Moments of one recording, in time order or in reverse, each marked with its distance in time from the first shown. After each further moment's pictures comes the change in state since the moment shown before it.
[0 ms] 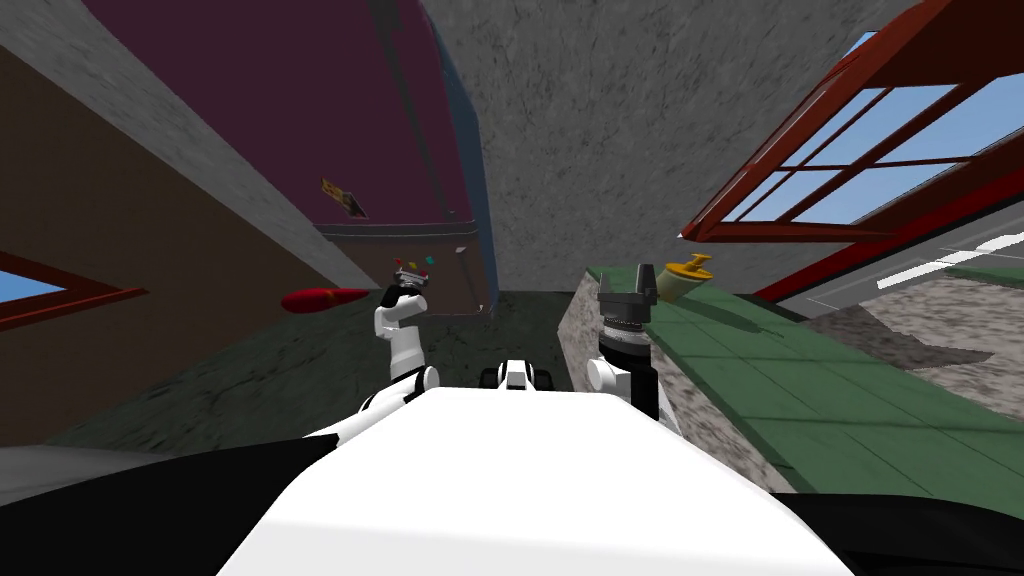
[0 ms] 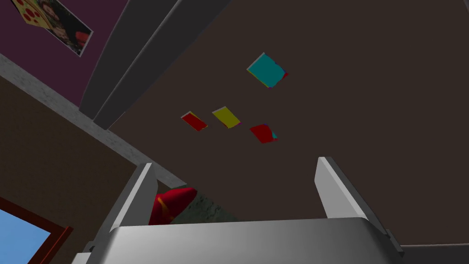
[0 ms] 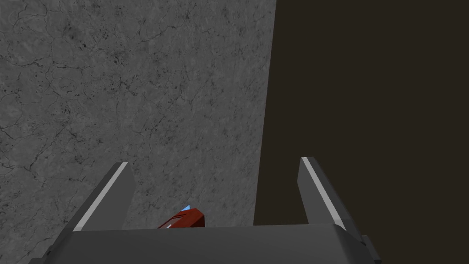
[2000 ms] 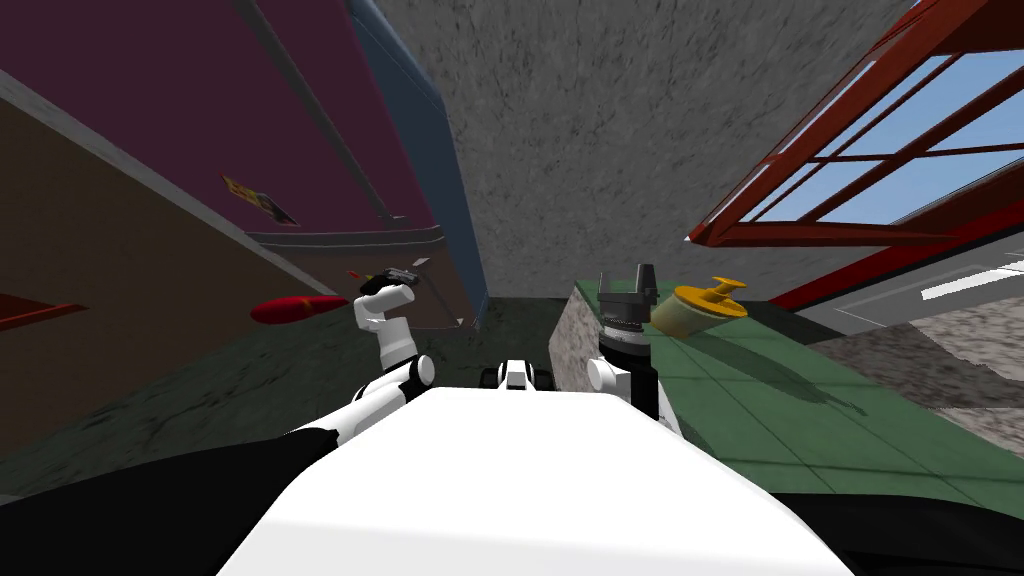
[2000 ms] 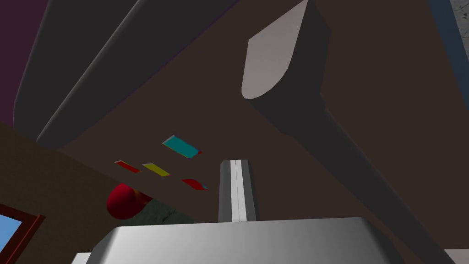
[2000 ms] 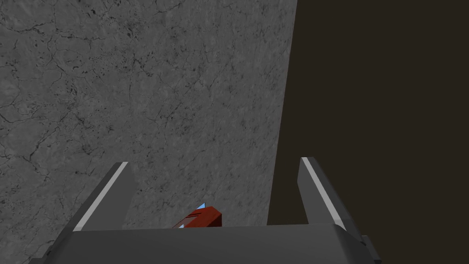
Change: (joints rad) left arm -0.086 0.079 0.066 -0.004 -0.002 0.260 0.019; right arm -0.001 -0.001 -0.001 0.000 0.000 0.000 0.000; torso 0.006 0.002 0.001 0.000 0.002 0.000
